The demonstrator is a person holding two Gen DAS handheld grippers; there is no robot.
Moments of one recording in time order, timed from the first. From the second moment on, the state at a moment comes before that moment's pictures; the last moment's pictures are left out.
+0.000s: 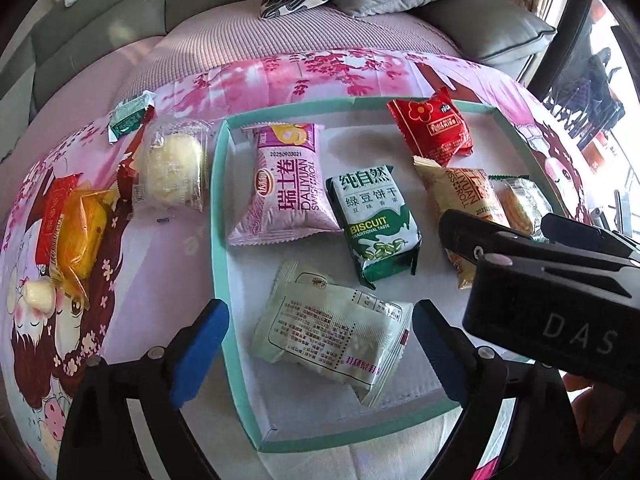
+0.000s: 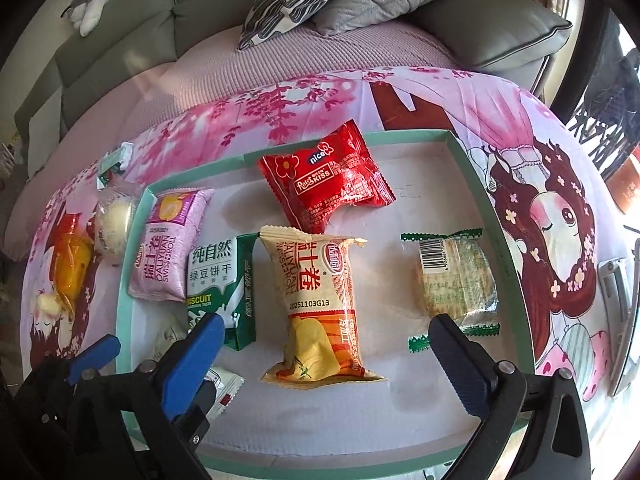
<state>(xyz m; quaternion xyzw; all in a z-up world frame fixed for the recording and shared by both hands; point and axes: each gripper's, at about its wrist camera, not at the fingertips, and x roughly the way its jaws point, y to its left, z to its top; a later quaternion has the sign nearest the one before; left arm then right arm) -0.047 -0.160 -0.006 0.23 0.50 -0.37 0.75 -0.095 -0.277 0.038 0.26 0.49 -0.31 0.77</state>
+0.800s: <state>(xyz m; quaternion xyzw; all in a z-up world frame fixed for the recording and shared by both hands) 0.048 -0.069 0.013 0.04 0.52 -0.21 0.82 -0.097 -0.276 0.047 0.26 0.47 -0.32 0.78</state>
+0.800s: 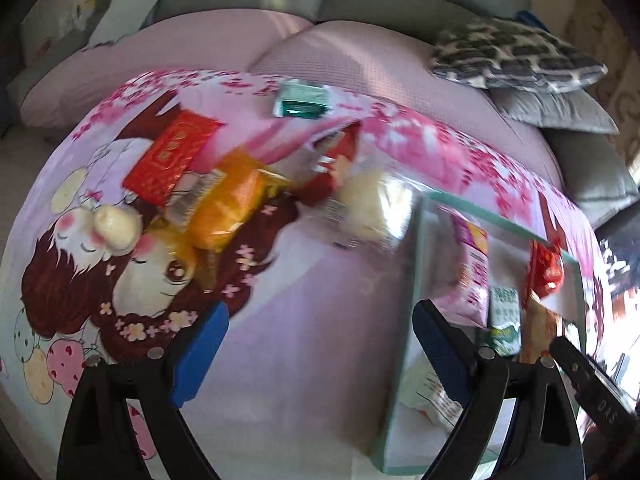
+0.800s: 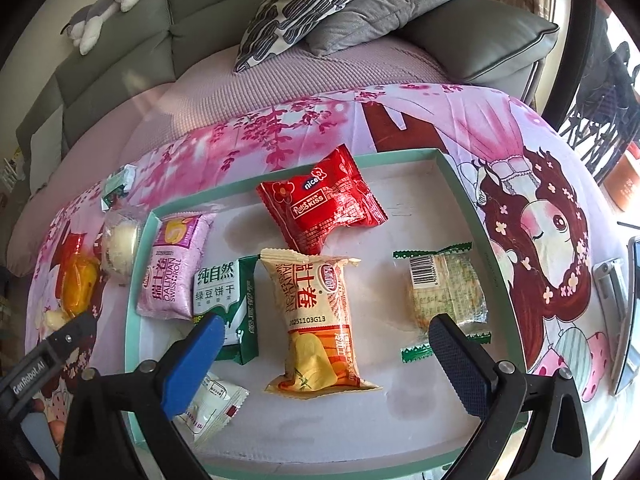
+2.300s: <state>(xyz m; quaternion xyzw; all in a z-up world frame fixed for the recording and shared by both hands) 0.140 0.058 0.033 -0.10 0.47 -0.13 0.87 -0.011 -0.175 0.053 0.20 0.42 -0.18 0.86</state>
